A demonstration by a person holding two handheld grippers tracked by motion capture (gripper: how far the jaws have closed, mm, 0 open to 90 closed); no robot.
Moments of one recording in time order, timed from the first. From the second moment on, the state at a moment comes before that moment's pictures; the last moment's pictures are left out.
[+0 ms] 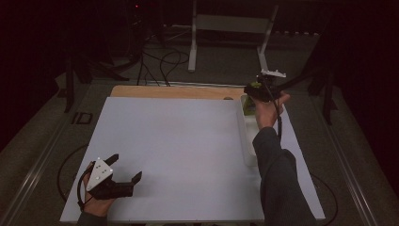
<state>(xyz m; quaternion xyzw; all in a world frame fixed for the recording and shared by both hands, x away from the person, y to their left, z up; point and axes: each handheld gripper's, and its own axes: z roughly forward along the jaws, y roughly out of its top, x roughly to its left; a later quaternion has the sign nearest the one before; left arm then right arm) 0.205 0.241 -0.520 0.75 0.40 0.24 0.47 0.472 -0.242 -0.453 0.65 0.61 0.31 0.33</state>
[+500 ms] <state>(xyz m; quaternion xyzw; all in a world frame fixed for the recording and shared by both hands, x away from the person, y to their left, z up) 0.205 0.241 -0.521 0.75 0.40 0.24 0.47 0.478 -0.247 -0.471 0.66 0.62 0.29 0.32</state>
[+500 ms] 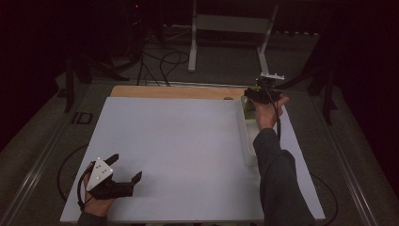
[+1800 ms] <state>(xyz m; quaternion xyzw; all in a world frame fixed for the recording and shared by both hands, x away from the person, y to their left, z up) 0.206 0.243 -0.521 0.75 0.40 0.24 0.47 0.490 -0.238 -0.487 0.66 0.63 0.27 0.31</state>
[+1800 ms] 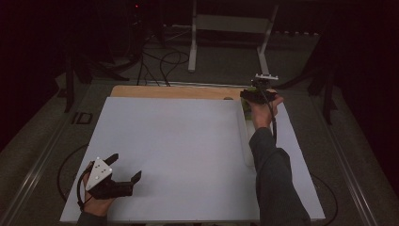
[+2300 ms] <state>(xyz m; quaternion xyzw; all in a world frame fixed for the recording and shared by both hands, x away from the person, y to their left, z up) 0.205 0.243 -0.520 0.75 0.40 0.24 0.47 0.490 -0.241 -0.483 0.64 0.65 0.28 0.30</state>
